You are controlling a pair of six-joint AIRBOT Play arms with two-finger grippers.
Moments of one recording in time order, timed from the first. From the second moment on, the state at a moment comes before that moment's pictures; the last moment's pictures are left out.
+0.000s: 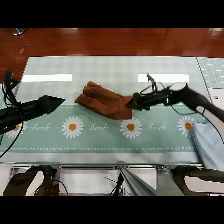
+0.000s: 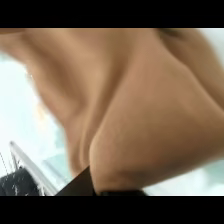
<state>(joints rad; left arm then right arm) 0.17 -0.65 0.56 0.54 -1.00 -1.23 0.19 -1.47 1.01 -0.50 1.10 1.22</state>
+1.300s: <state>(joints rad) 0.17 -0.65 0.56 0.54 -1.02 -1.24 -0.72 -1.13 1.78 -1.08 1.80 1.68</state>
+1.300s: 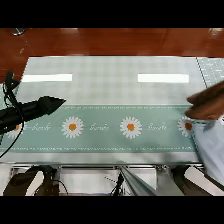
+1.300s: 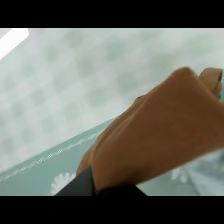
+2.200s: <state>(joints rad) 0.10 -0.66 0.58 0.51 -0.84 -1.24 -1.03 -0.70 1.23 -1.70 1.80 1.72</state>
